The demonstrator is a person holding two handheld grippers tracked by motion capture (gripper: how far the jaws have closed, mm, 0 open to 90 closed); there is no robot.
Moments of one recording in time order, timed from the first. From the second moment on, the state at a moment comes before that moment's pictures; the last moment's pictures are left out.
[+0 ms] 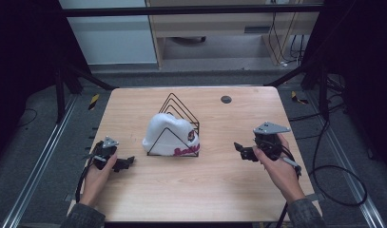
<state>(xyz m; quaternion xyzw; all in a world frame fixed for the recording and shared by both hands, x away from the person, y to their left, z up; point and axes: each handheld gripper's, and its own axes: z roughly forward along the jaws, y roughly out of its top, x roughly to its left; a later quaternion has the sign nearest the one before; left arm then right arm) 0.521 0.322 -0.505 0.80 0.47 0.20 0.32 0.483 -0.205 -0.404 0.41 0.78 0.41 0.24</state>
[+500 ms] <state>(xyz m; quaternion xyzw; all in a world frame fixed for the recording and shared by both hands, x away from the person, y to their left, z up) 0.520 0.321 -0.508 0.80 0.46 0.20 0.33 0.488 -0.212 -0.450 0.44 0.78 0.39 0.23</state>
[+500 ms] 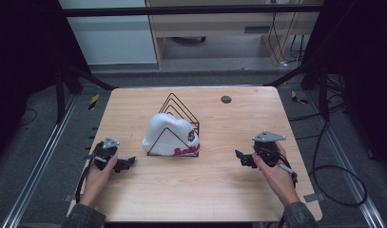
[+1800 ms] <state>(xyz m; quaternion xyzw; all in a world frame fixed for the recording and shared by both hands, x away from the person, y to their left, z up) 0.519 0.321 -0.508 0.80 0.46 0.20 0.33 0.513 -0.179 -0.511 0.50 0.76 0.35 0.21</state>
